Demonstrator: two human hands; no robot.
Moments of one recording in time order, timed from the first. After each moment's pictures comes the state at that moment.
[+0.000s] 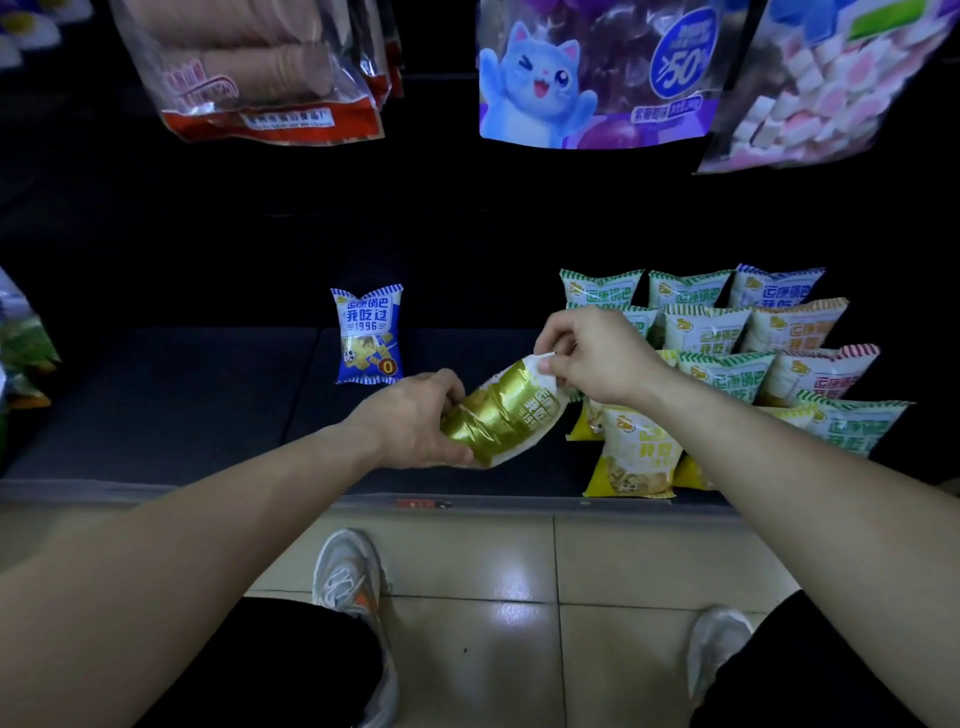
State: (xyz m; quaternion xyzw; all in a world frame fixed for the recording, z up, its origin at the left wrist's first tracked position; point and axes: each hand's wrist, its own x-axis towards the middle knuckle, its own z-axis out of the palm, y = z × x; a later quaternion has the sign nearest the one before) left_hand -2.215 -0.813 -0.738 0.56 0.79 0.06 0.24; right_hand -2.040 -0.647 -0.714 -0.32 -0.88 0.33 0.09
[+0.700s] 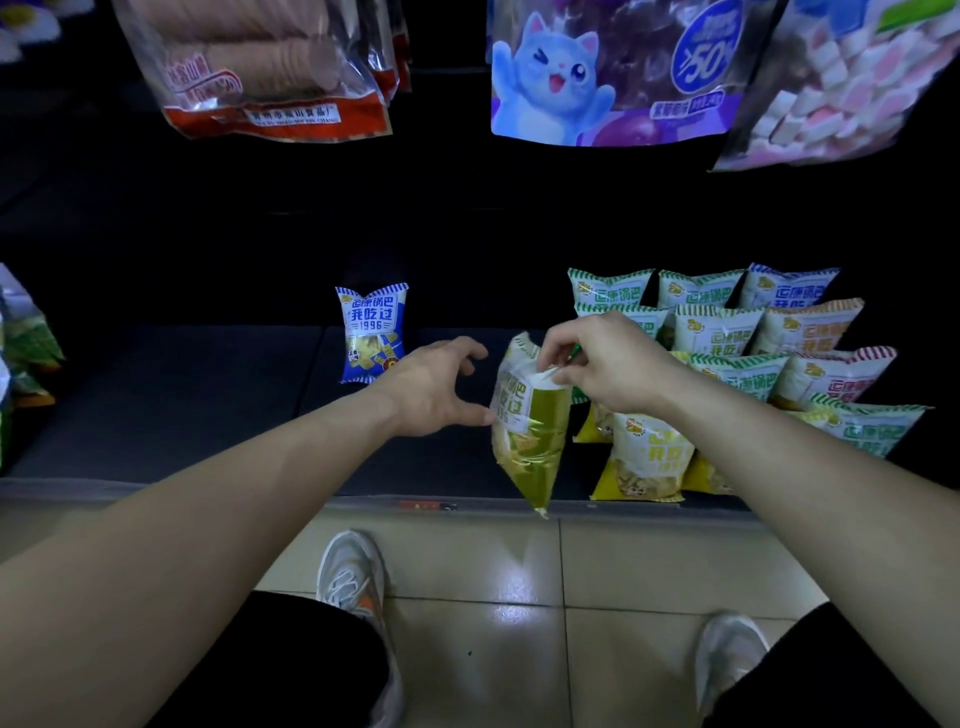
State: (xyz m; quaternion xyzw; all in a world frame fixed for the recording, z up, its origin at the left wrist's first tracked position) left_hand -2.226 -0.786 -0.732 0.54 0.78 0.14 0.27; right_hand -2.038 -0.644 -0.711 -0.25 -0.93 0.27 0.05
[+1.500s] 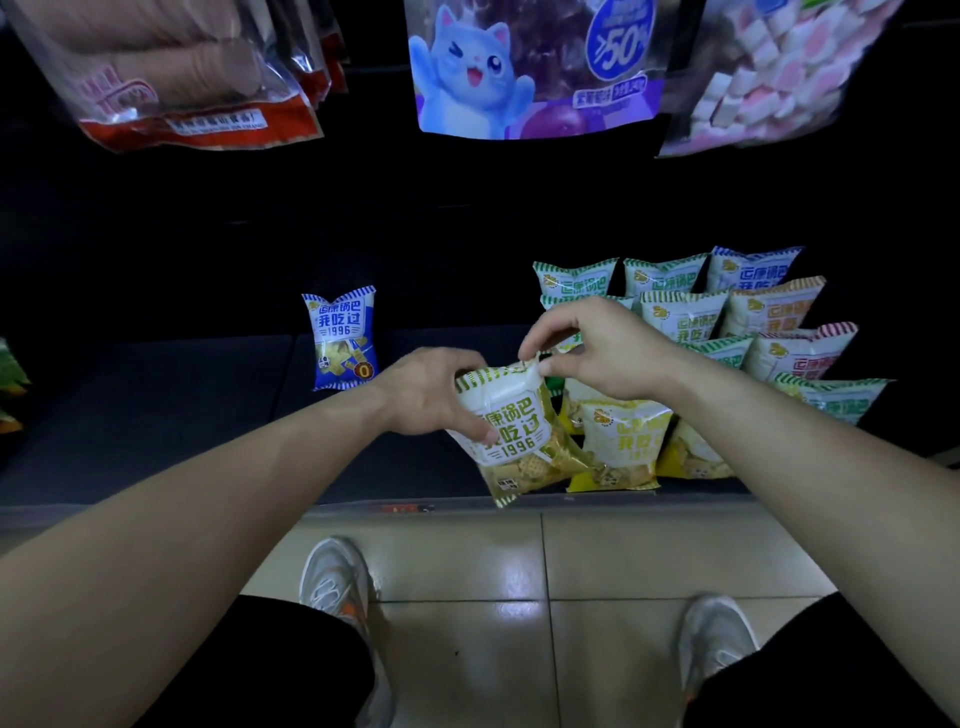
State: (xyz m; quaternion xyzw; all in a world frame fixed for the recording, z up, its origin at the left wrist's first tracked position) left_hand -2.199 -0.755 -0.728 0.58 0.74 0.11 0.33; right_hand -2.005 -0.625 -0.704 -0.22 -0.89 0.39 0.08
